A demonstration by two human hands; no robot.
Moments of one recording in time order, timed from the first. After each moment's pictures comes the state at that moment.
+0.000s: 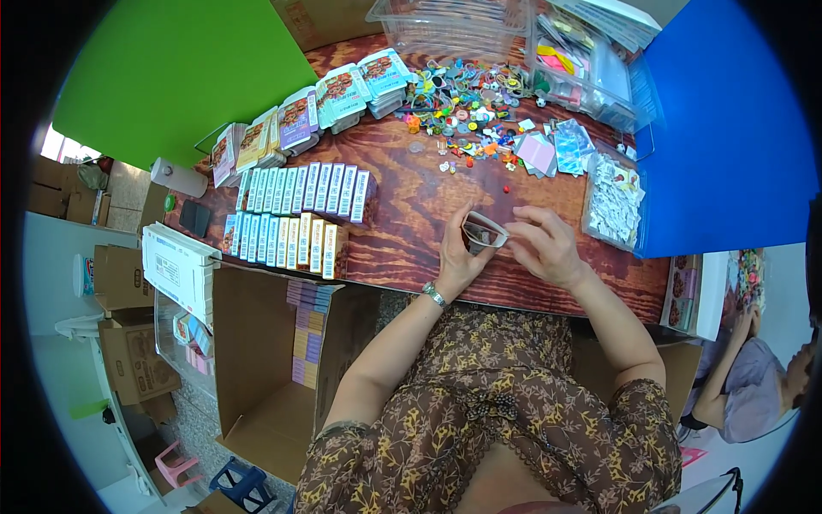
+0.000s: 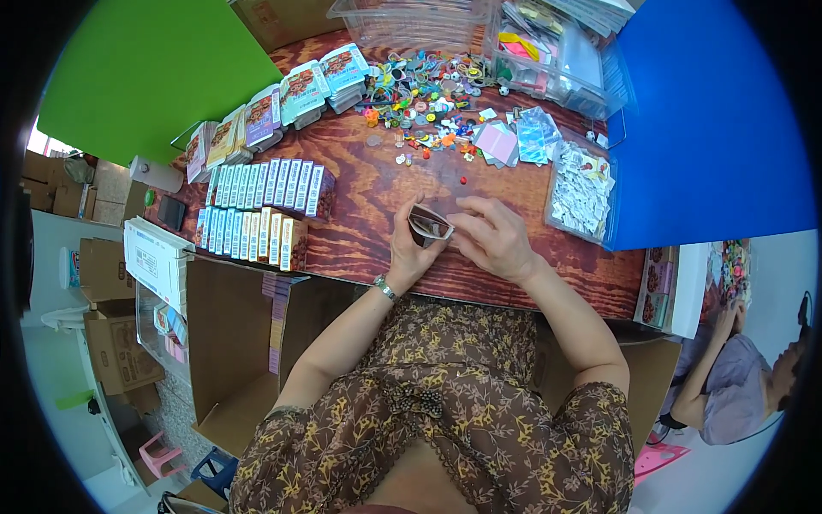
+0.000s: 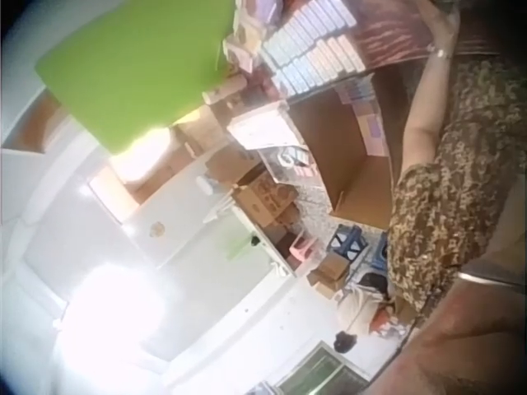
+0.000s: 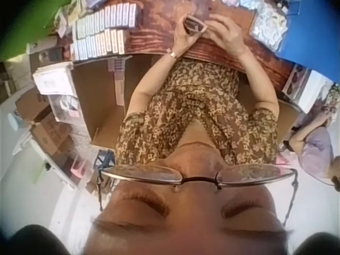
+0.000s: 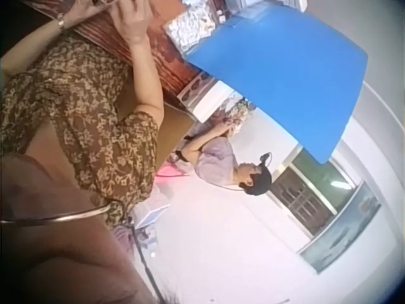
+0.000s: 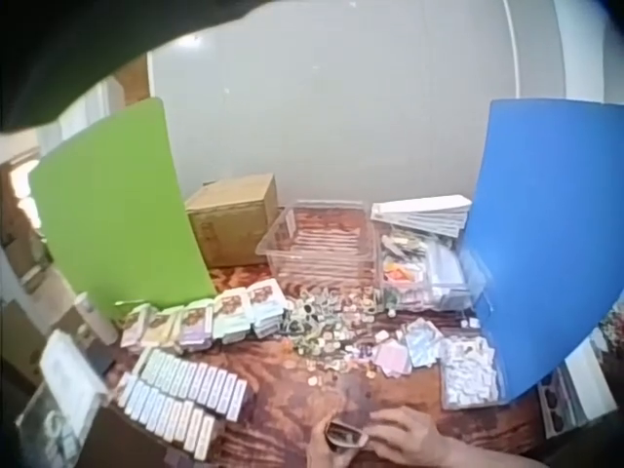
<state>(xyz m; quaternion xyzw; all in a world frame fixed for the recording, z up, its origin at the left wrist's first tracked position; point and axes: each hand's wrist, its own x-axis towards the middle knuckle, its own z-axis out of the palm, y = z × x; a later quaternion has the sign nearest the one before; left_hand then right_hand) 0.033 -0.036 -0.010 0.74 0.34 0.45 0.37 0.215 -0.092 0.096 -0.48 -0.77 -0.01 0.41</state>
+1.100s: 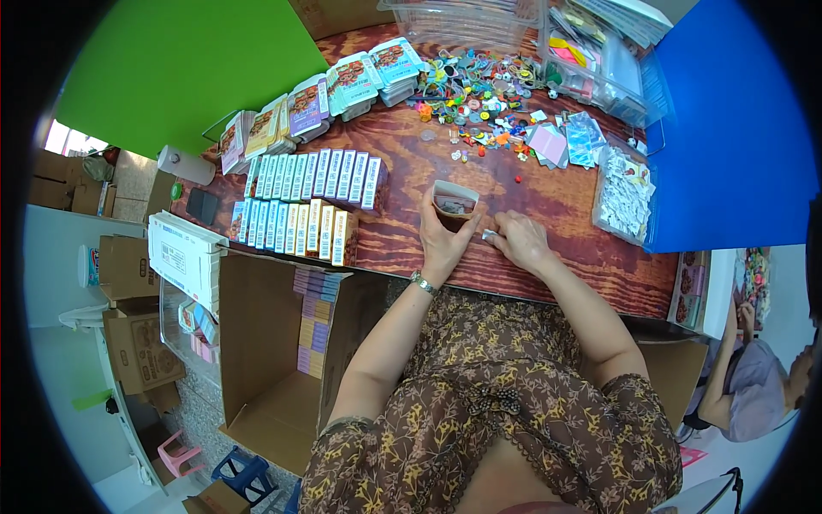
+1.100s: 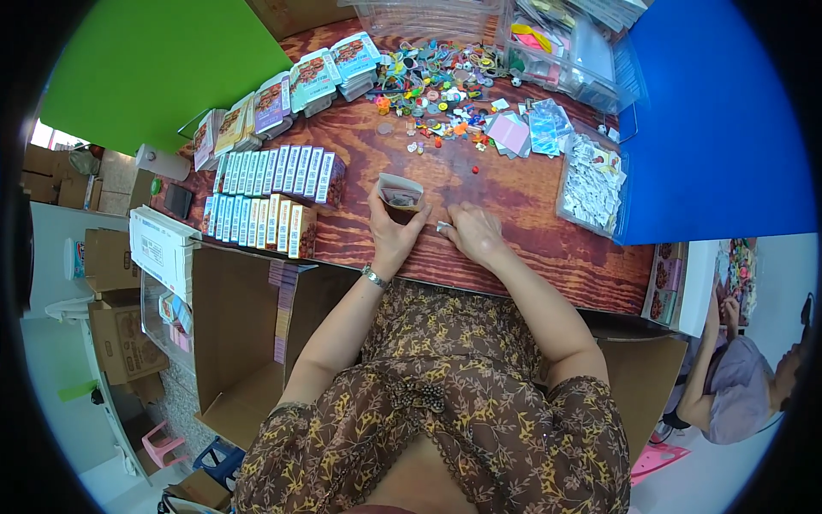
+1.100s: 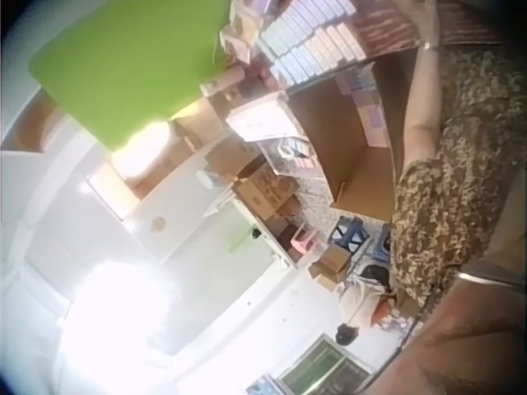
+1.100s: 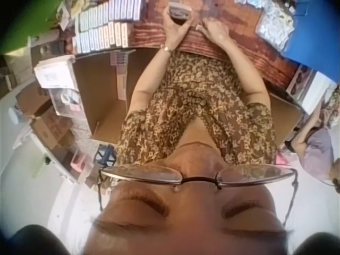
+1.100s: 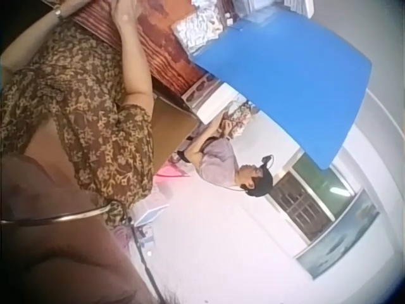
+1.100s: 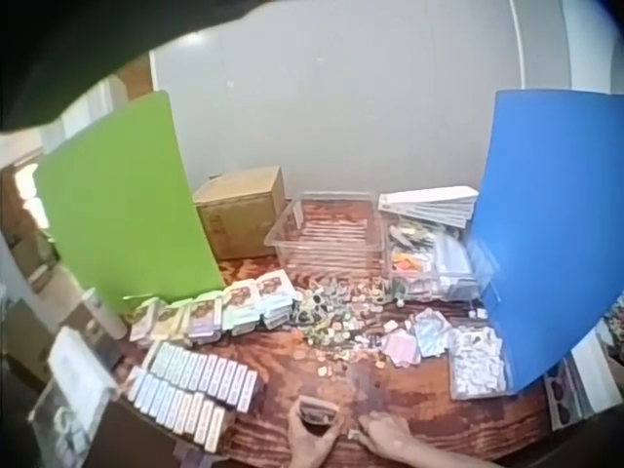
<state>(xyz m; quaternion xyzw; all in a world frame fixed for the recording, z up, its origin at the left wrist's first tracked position) 0.005 -0.015 -0.002 0.66 0.44 0.50 0.34 0.175 -0.070 0.029 -0.71 -0.66 0.23 0.10</state>
